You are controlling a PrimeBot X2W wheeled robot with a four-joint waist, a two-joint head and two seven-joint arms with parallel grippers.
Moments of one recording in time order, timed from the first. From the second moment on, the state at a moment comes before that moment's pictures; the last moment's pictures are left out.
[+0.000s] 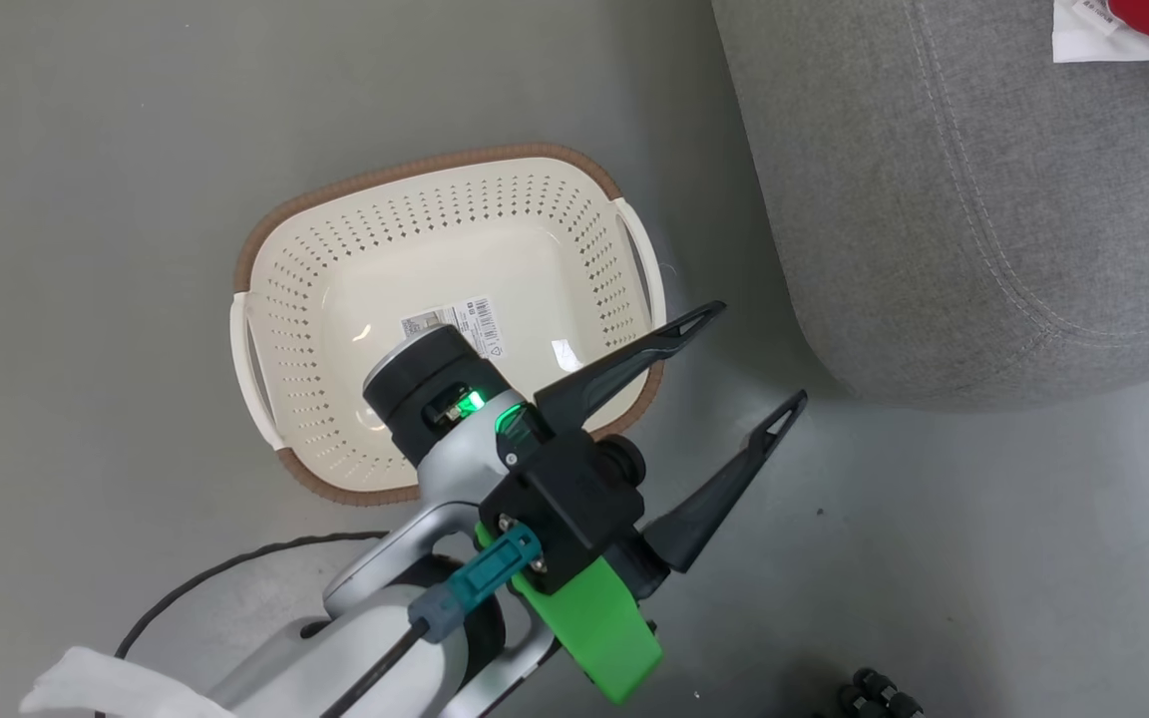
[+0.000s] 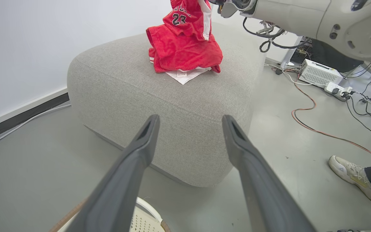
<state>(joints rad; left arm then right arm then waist) -0.47 0.19 -0.82 -0.39 -0.33 -0.08 0.17 -0.98 -0.47 0.02 0.57 0.44 -0.01 -0.08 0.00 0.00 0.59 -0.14</state>
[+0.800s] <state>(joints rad) -0.47 0.20 -0.81 -0.31 -0.34 -0.09 0.12 -0.94 -0.40 0.09 0.71 0.43 0.05 -0.18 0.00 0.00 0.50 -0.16</state>
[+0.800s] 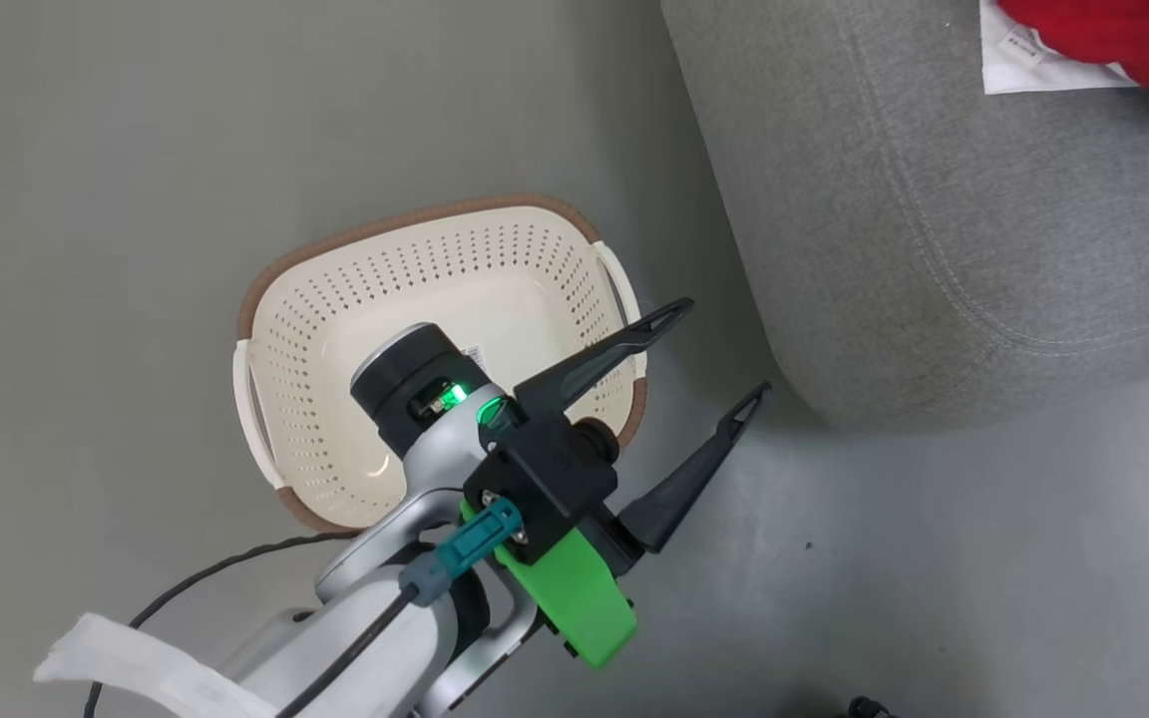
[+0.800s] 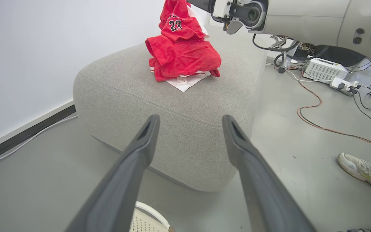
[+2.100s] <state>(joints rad) -0.28 0.21 -0.53 -0.17 -0.37 0.11 0.01 -0.55 -0.27 0.21 0.47 0.36 0.08 -0.25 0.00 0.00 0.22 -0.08</state>
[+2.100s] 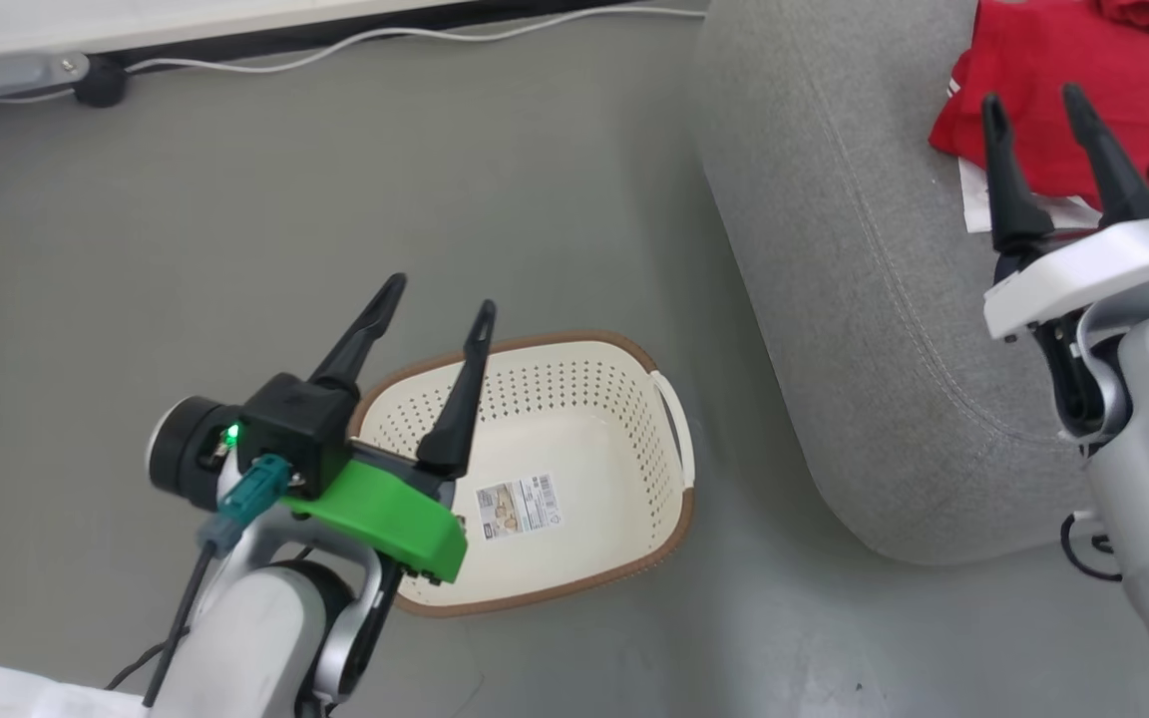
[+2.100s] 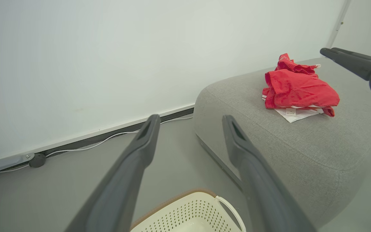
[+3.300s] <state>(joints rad) -0.04 0.18 -0.28 -0.15 -0.34 0.12 0.00 -0.17 -0.25 0.25 0.13 0.33 -0.05 -0.16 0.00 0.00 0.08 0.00</state>
